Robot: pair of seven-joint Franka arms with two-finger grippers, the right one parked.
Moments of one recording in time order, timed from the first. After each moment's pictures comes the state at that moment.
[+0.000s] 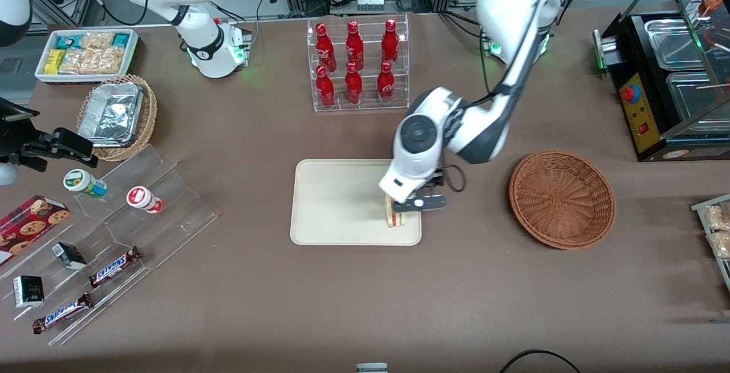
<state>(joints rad) -0.64 0.51 0.03 -1.58 -0.01 2.04 -0.73</state>
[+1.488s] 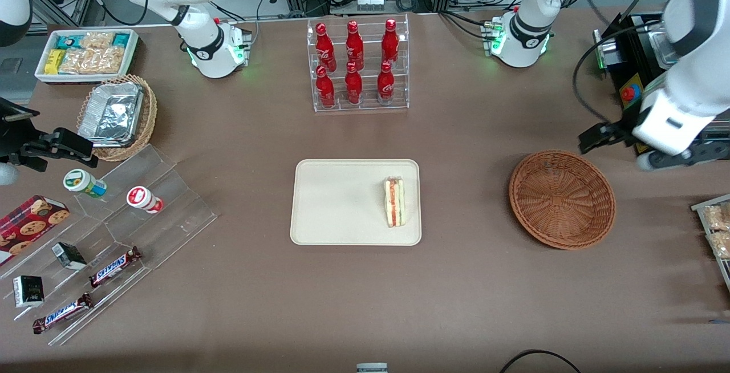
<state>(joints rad) -0.15 -0.02 0.08 -1.73 -0.02 1.67 -0.19</state>
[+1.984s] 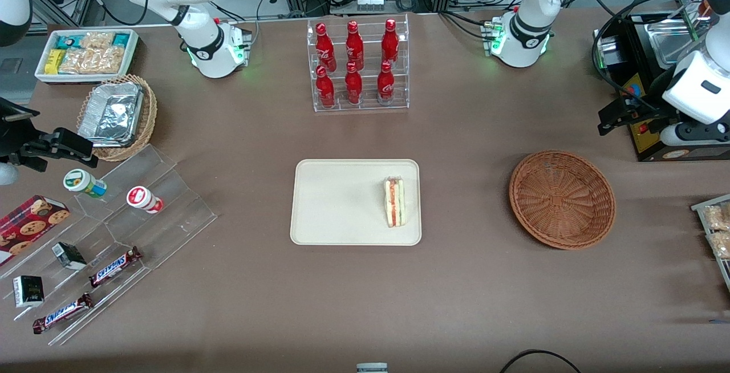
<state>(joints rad) -0.06 -0.03 -0.01 -1.61 -0.02 1.58 -0.10</state>
